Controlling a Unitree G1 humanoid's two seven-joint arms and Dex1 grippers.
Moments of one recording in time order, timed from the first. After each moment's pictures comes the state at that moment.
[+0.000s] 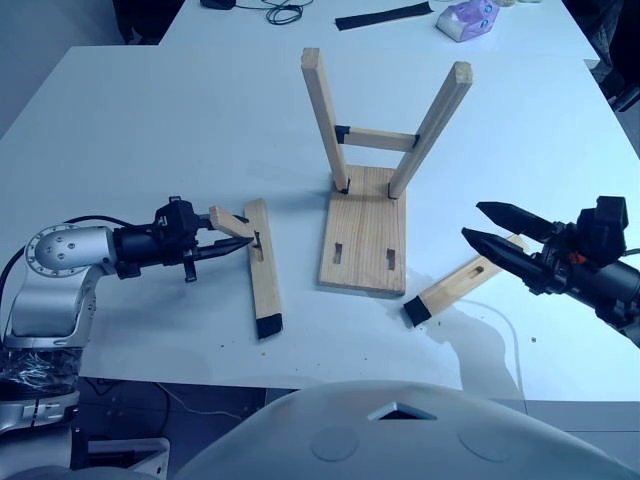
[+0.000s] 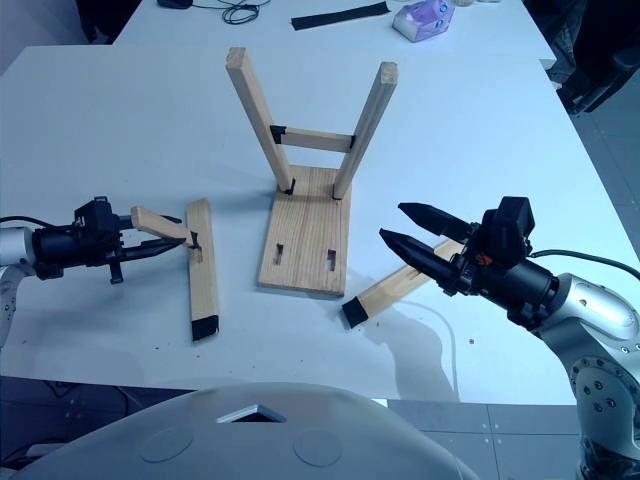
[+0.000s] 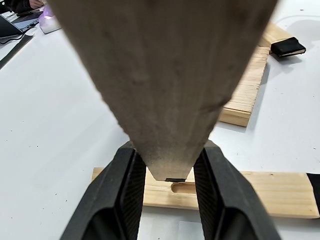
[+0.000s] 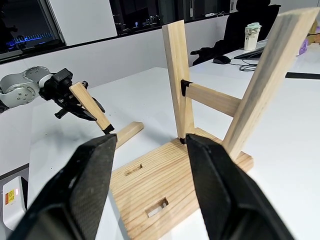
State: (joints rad) left arm 0.08 0.85 0.16 -0.12 -0.40 0.05 -1.26; right arm 0.39 -0.68 -0.46 -0.73 0.97 0.63 0.81
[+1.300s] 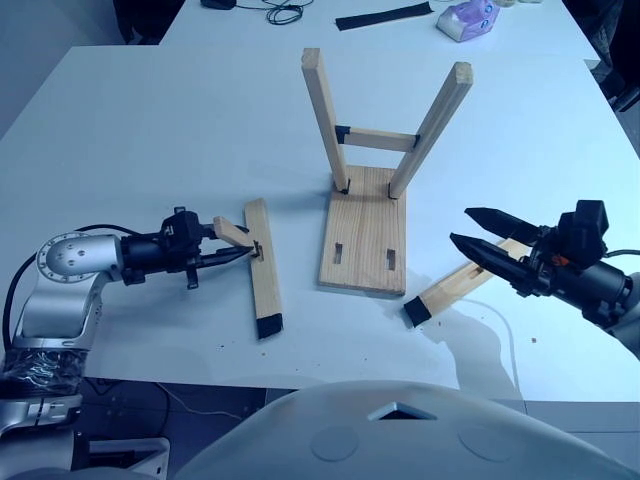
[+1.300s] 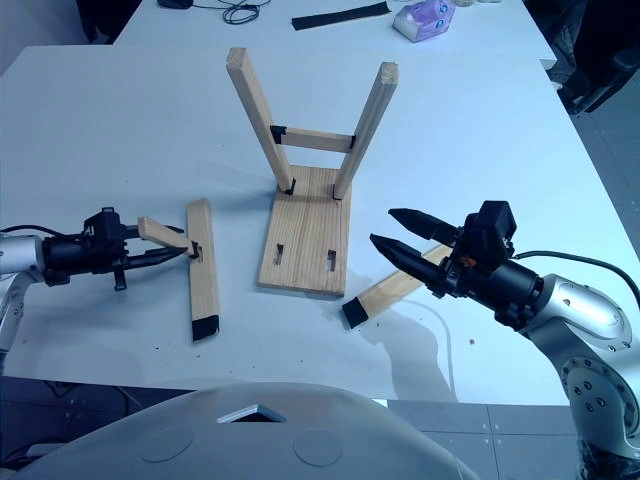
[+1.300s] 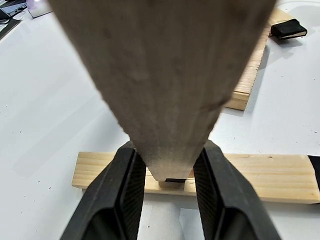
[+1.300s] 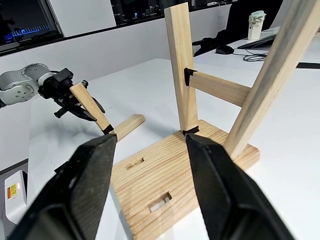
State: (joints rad) left arm 0.09 0.85 0.11 -0.05 -0.37 -0.01 -1.25; right arm 0.39 -0.71 -0.39 -0.75 0.96 0.61 0.75
